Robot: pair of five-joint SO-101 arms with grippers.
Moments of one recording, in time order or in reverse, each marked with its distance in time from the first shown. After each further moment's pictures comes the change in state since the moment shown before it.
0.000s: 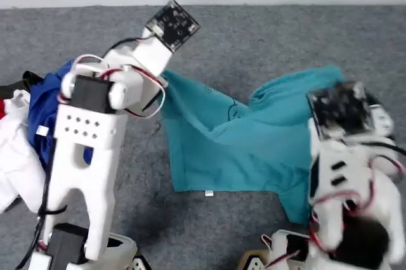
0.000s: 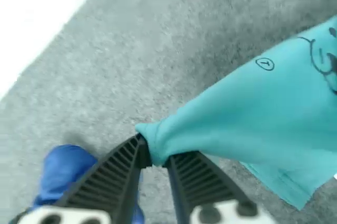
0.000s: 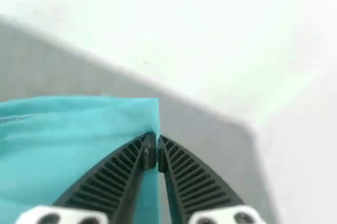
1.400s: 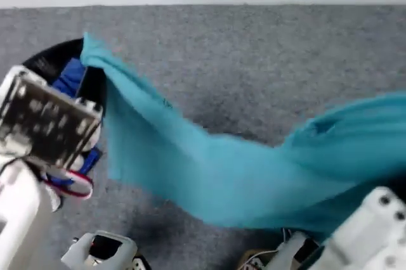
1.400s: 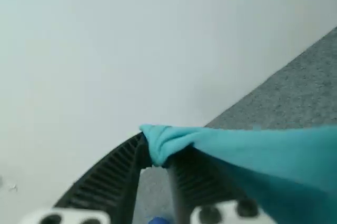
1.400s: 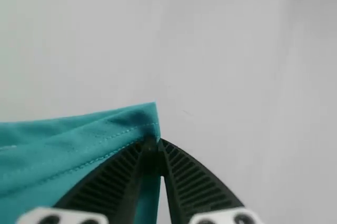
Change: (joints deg) left arm 0.0 -18.9 -28.2 7.8 0.2; right arm 31.3 -5.2 -30.0 -9.3 -10.0
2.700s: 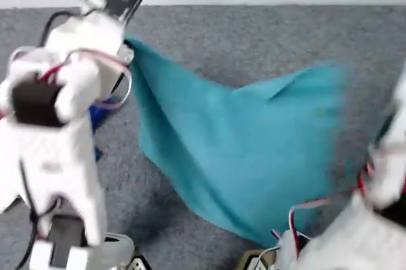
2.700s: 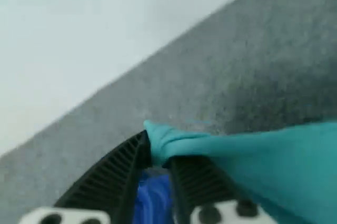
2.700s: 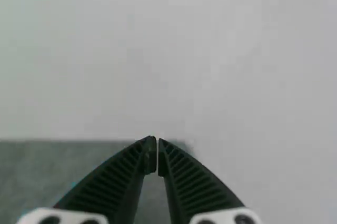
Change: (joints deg) left arm -6.6 27.3 0.1 1.4 3.7; right arm -16.8 38.0 -10.5 12.6 0.6
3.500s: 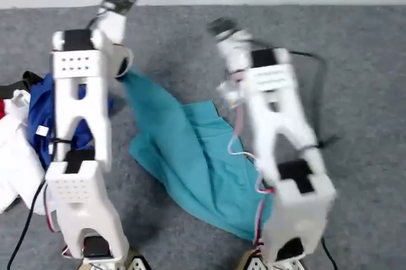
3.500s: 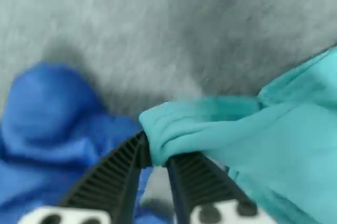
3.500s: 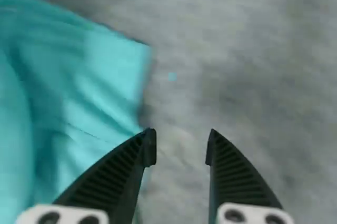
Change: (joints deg) left arm -12.6 35.9 -3.3 1.1 5.7; right arm -43.3 57.3 1.2 11.0 0.4
